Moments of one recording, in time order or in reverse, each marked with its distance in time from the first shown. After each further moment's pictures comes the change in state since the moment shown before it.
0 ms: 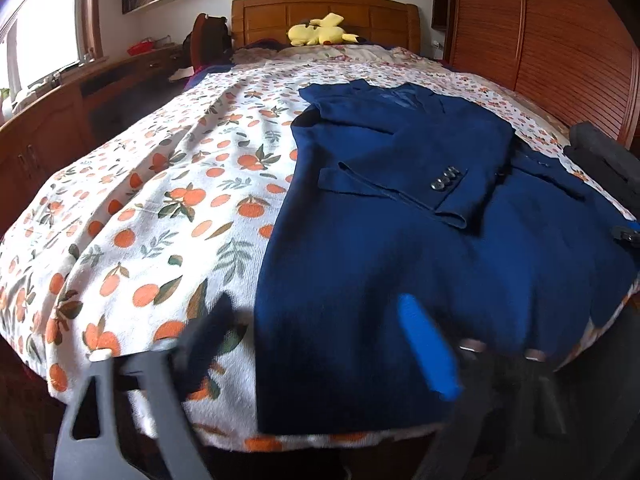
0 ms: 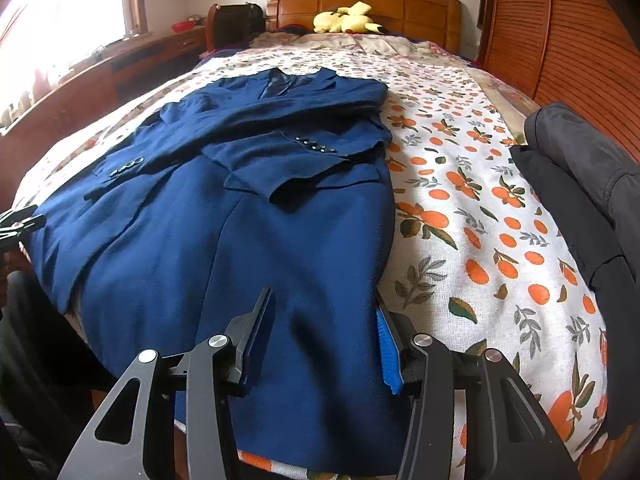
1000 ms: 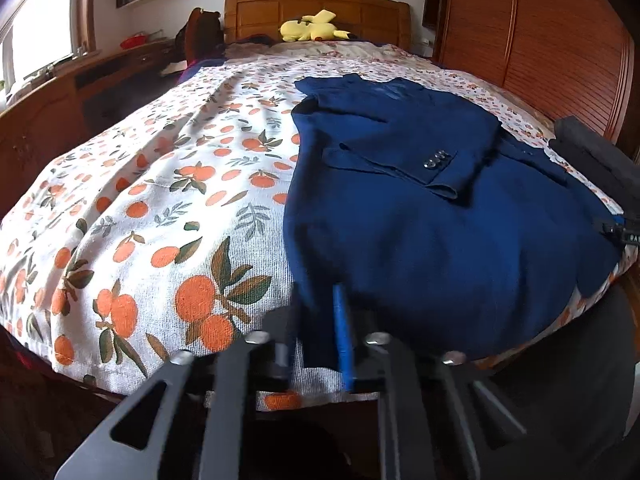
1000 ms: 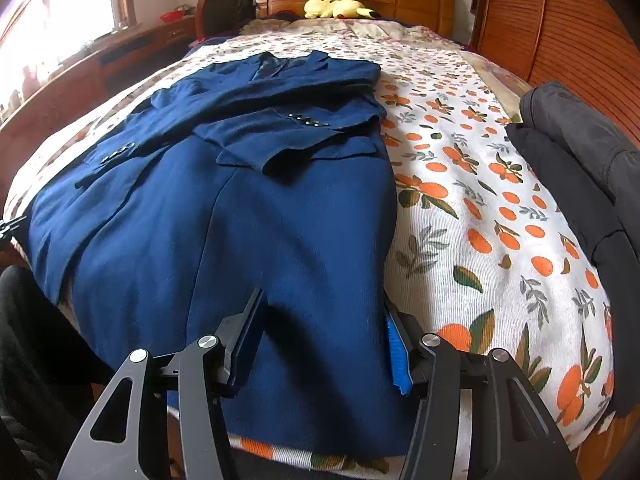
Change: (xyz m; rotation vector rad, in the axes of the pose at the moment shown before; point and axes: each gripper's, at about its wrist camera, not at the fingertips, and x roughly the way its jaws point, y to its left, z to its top) left arm -0.016 0.016 -0.019 -0.007 0.008 -0.053; right arm 0.003 0.002 -0.012 0.020 0.055 -0.019
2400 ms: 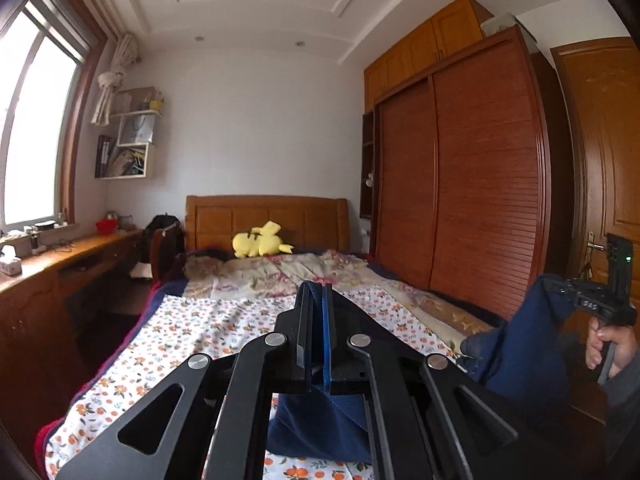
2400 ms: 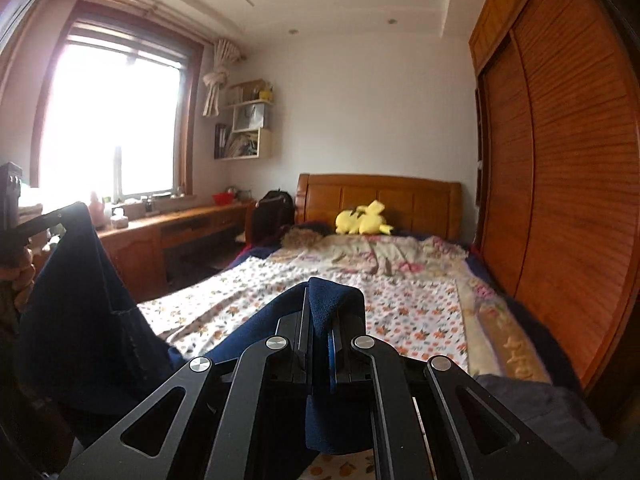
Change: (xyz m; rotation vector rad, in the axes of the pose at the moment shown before) left arm -0.313 -0.095 0.241 0.083 -0.688 -0.154; right arm -0.313 0.014 0.144 -0.072 -0.720 0.080
